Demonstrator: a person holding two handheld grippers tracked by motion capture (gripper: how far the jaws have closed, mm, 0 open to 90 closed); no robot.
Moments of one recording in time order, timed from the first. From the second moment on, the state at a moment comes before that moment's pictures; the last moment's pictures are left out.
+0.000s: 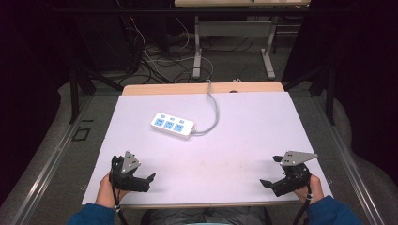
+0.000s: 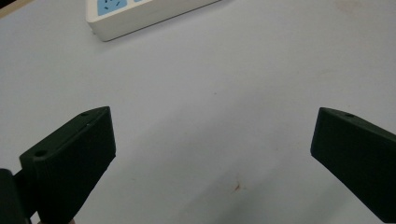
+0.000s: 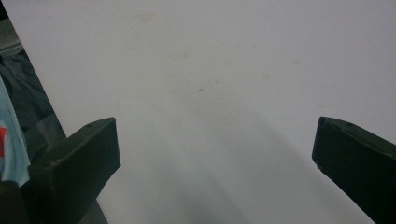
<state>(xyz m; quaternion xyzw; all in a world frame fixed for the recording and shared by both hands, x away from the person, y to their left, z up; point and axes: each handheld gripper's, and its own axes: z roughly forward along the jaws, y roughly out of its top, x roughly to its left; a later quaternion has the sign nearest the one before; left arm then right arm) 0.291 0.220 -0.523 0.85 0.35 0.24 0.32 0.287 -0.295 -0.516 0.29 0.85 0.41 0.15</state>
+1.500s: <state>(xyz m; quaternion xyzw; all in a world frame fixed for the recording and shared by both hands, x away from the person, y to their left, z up) 0.341 0.181 -0.528 0.86 0.34 0.24 0.31 0.286 -0.293 -0.516 0.30 0.85 0.40 0.15</state>
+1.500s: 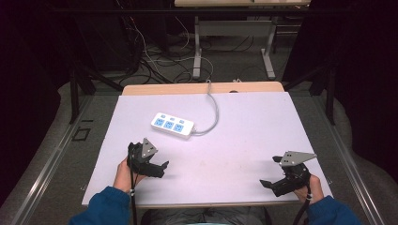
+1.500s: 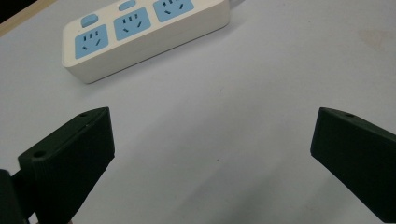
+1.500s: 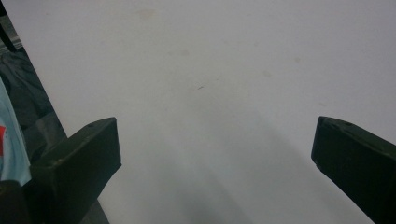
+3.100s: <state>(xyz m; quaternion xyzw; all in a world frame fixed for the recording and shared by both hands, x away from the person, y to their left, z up) 0.408 0.167 -0.520 0.84 0.37 0.24 0.32 0.287 -0.293 -0.516 0.30 0.85 0.40 0.15</state>
